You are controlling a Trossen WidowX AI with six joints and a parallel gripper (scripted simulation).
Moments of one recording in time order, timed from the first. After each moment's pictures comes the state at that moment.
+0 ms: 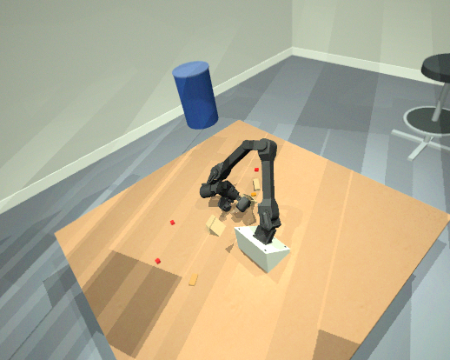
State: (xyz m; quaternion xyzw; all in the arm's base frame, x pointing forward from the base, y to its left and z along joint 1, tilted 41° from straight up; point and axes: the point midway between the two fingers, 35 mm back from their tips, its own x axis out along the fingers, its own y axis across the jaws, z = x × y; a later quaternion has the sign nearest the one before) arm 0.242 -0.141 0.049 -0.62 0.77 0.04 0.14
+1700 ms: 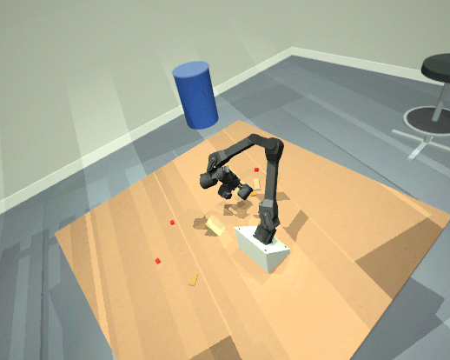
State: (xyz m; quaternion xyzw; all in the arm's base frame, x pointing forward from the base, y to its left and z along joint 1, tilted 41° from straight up) arm 0.242 -0.099 0.112 -0.64 0.75 0.05 0.15
